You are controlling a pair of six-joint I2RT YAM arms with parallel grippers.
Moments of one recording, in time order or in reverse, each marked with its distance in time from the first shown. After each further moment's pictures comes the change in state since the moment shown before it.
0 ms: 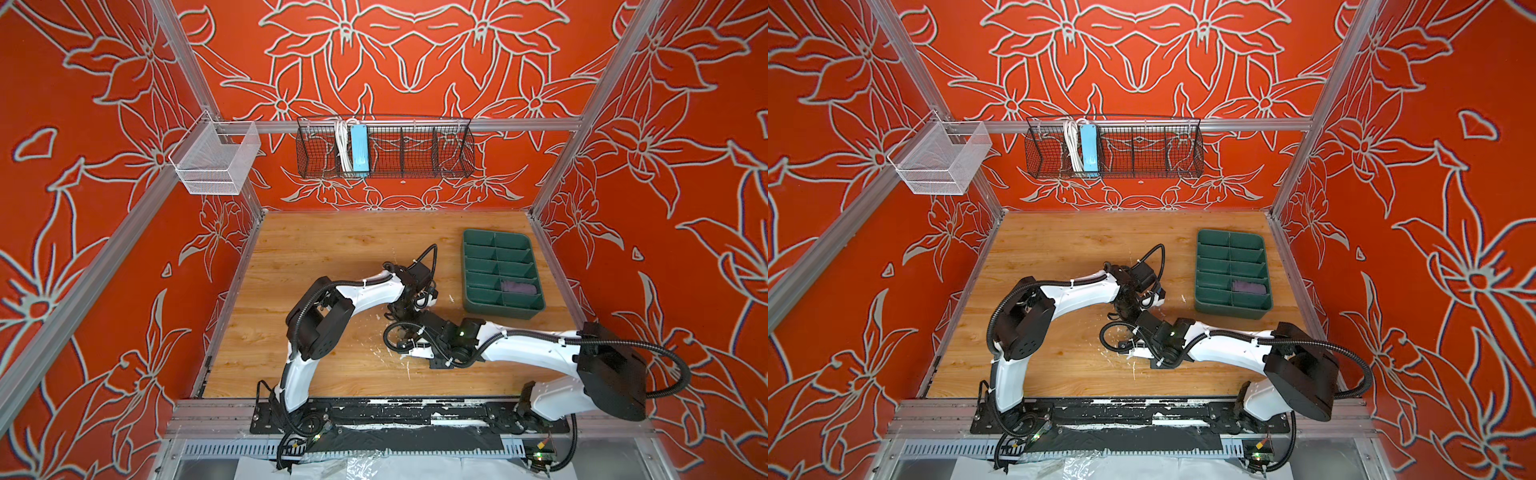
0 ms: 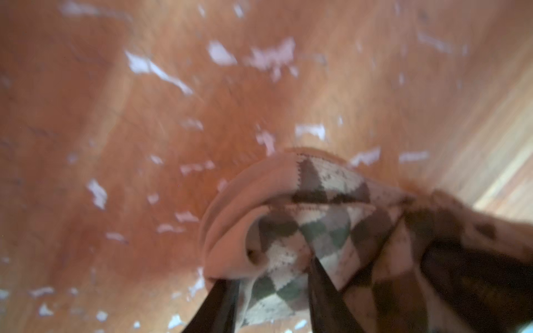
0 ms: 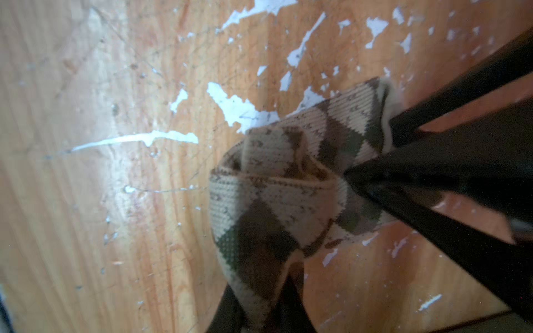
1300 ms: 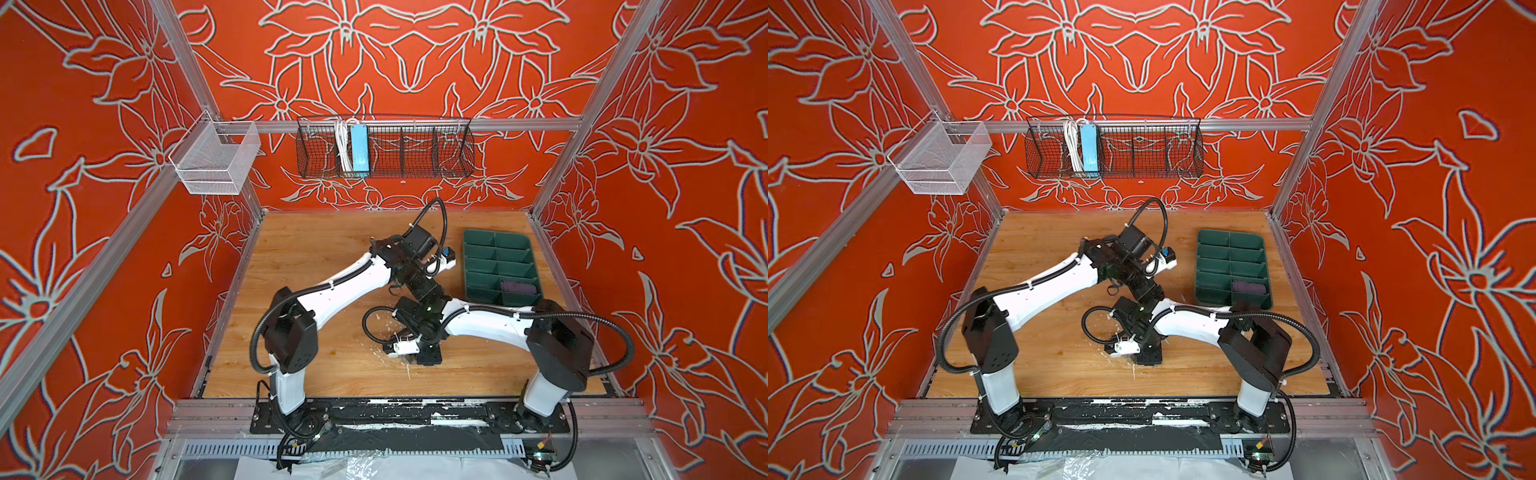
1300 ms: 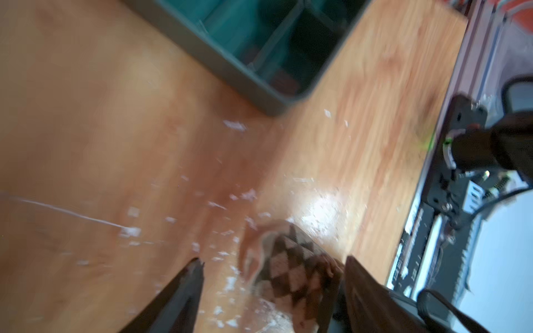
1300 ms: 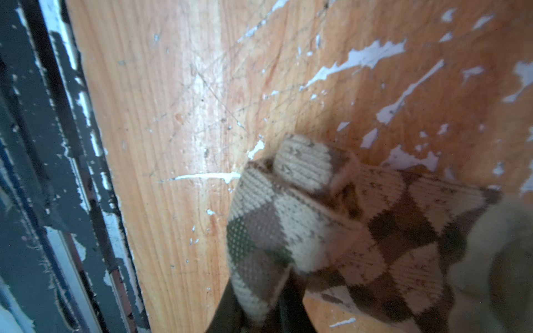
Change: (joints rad) left arm 0.036 -0.259 0.196 0.049 0.077 0.046; right arm -0.064 0.309 0.367 -0.409 -0.287 -0.035
